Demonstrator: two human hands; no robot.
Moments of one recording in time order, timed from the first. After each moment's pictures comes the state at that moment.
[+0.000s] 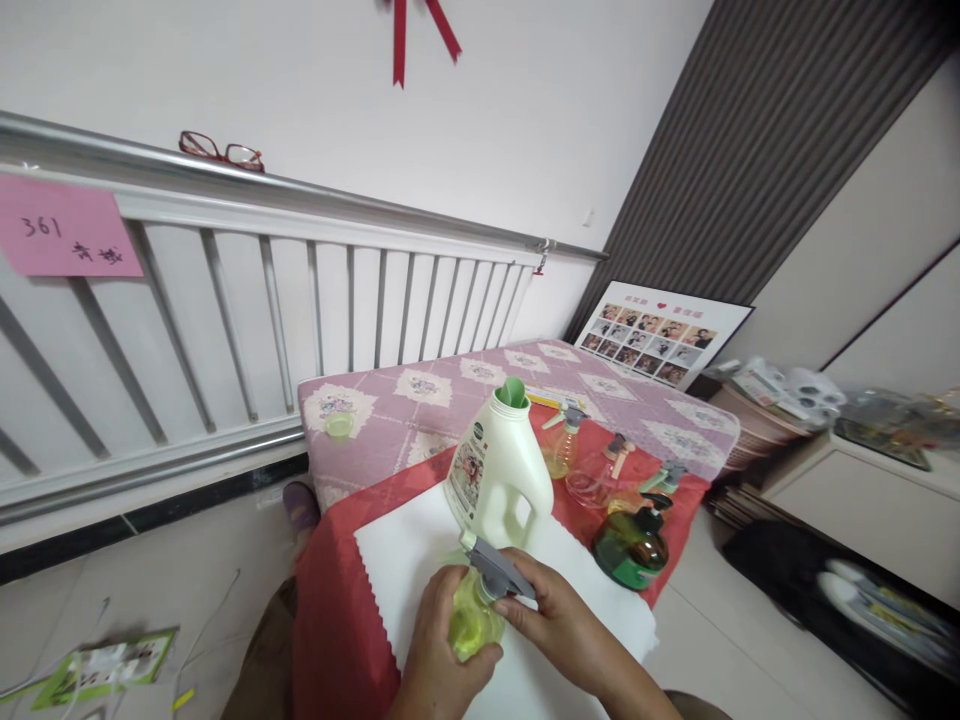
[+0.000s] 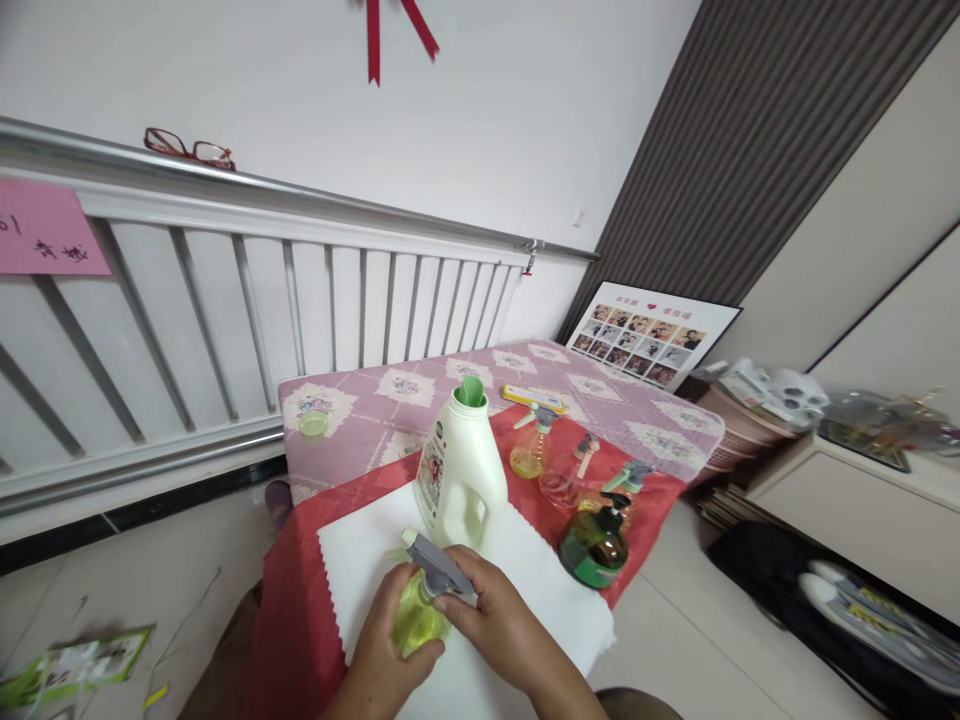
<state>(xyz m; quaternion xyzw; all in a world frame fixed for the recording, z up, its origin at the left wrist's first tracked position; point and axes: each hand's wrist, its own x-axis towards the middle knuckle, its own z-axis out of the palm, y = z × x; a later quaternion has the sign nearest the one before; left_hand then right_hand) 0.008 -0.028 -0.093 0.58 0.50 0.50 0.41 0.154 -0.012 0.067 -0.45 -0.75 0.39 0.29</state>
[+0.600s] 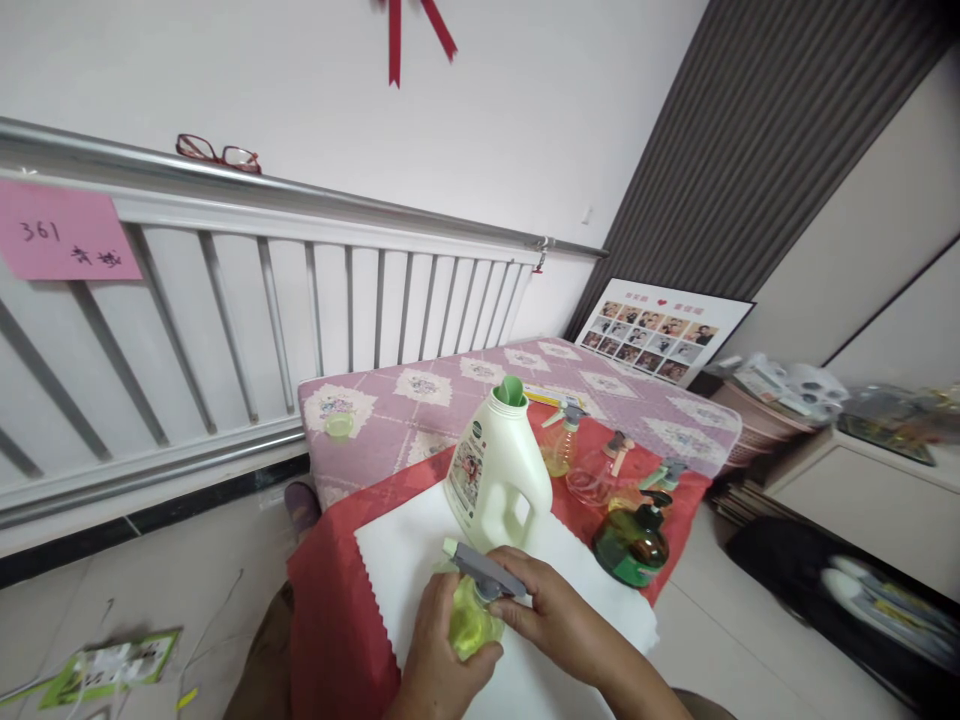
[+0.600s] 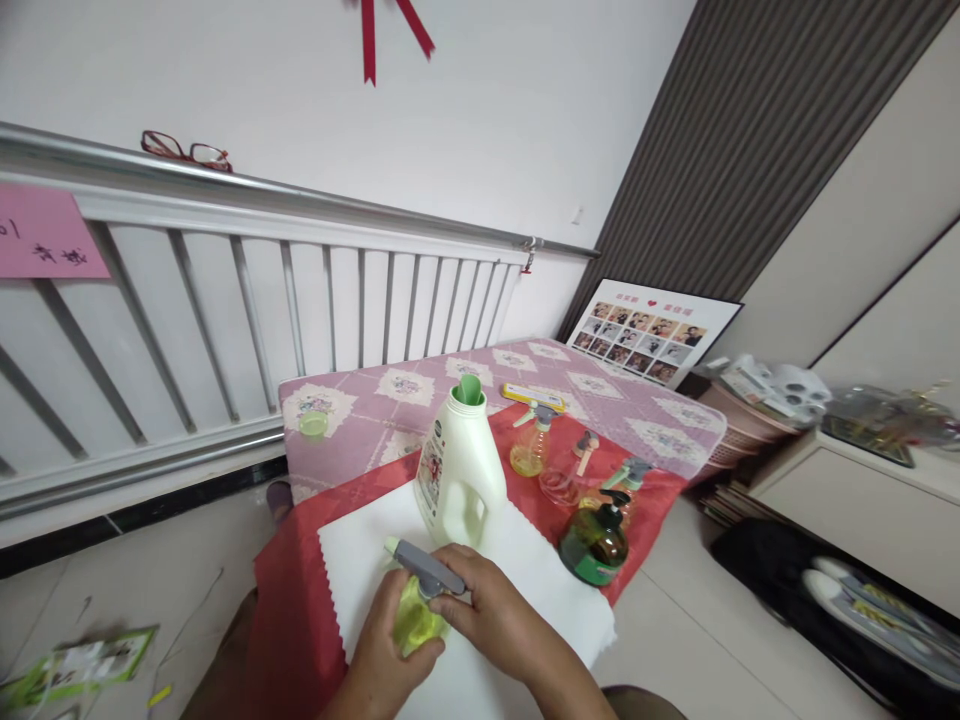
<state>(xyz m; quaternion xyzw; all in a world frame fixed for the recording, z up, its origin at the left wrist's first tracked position) 0.006 -0.028 -0.089 0.59 0.50 0.48 0.41 0.152 -0.007 0.077 -0.44 -0.78 0.39 0.23</state>
